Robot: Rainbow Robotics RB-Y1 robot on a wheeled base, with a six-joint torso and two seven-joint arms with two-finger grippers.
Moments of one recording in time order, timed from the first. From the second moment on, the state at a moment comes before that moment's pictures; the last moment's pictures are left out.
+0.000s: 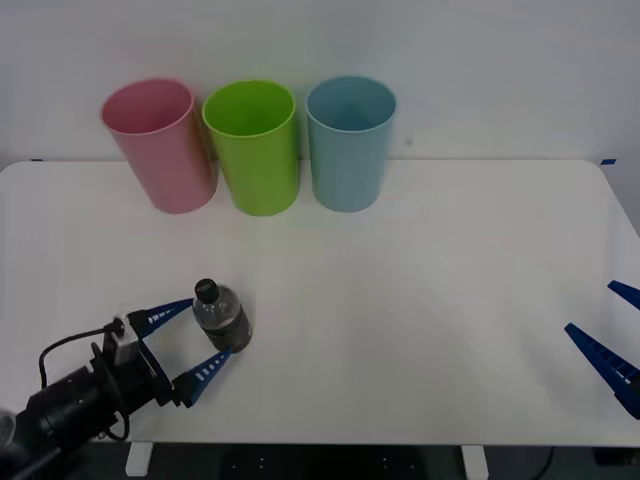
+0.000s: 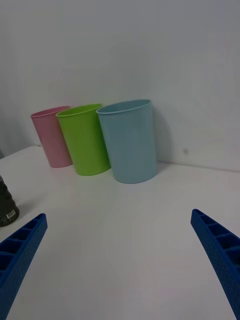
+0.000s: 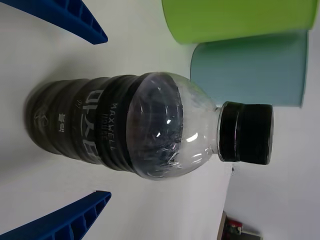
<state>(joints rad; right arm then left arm) 0.35 -0.40 -0.52 -1.66 0.96 -1.22 0.00 0.06 0.31 0.18 -1.24 -1.14 -1.11 -0.39</state>
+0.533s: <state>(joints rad) 0.35 -0.40 -0.52 -1.66 0.96 -1.22 0.00 0.00 0.28 0.16 -1.21 -1.17 -1.09 -0.39</state>
